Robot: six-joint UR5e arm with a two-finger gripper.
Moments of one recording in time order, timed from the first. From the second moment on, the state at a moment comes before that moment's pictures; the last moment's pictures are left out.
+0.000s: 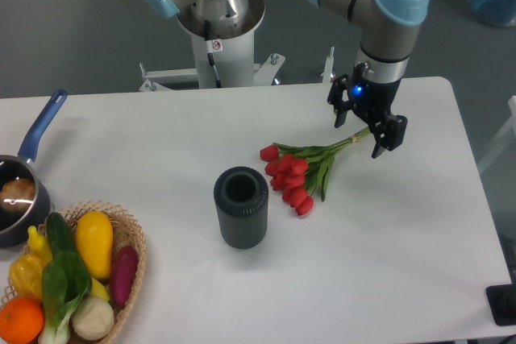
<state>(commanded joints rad) 2.78 -1.74 -1.78 -1.08 1.39 1.67</state>
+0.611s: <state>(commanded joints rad) 2.75 -1.75 -1.83 -1.08 1.48 1.67</state>
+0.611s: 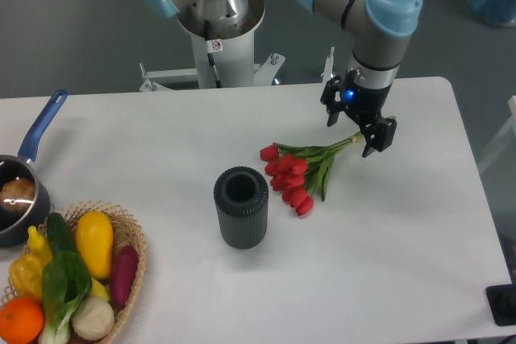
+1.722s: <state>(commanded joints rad) 2.72 -1.91 -1.84 -1.08 1.52 1.59</state>
